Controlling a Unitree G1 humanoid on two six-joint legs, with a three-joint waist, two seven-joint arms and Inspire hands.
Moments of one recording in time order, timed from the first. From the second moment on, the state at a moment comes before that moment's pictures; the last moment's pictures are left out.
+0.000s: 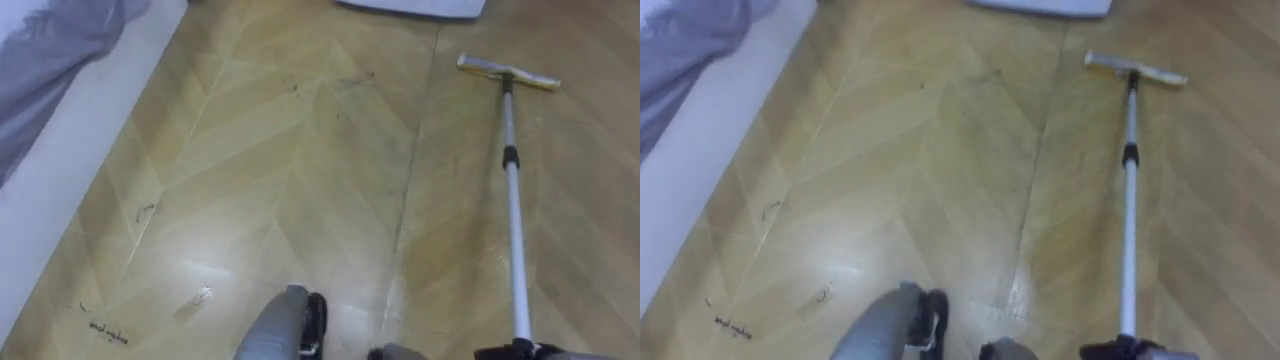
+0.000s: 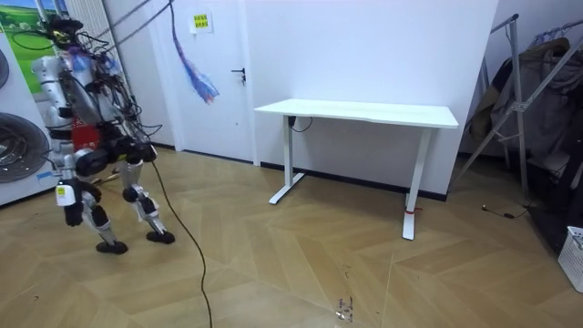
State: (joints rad) left arm 0.13 0.21 -0.09 1.12 -0.08 0.22 0.07; right arm -0.25 -0.38 0.14 1.44 0.34 0.27 0.00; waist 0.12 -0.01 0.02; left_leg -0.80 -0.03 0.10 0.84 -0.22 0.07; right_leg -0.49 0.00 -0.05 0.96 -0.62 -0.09
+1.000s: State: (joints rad) left arm 0.09 0.18 -0.14 1.10 -0.01 0.24 0.08; right arm -0.28 -0.36 0.13 1.44 0.26 0.29 -0.09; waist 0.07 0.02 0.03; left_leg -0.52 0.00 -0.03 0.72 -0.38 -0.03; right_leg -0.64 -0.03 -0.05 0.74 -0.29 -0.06
